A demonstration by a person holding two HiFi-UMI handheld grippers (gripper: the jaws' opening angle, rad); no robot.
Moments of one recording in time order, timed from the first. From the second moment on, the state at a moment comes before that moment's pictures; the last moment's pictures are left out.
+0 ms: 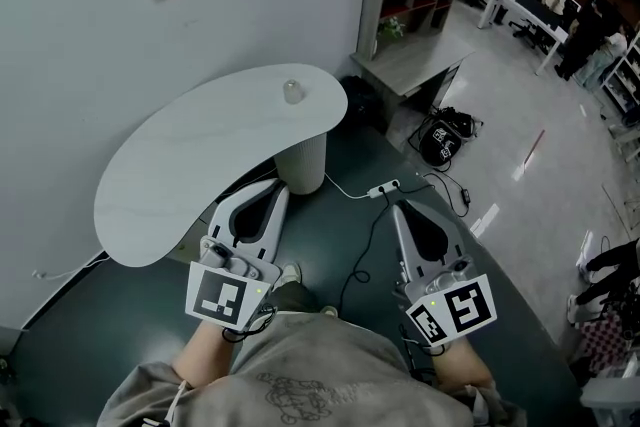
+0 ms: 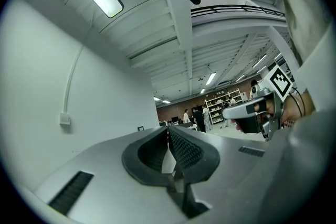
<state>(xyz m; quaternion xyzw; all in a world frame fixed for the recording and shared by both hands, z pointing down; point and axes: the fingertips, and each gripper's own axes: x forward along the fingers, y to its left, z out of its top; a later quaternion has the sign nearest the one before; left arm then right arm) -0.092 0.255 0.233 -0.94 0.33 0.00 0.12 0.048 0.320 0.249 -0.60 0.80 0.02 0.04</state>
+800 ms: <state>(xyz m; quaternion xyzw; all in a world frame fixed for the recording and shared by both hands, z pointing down) -0.063 0.176 0.265 -0.94 0.33 -0.01 0.10 0.077 0.246 0.282 -0.59 0.81 0.01 0.01</state>
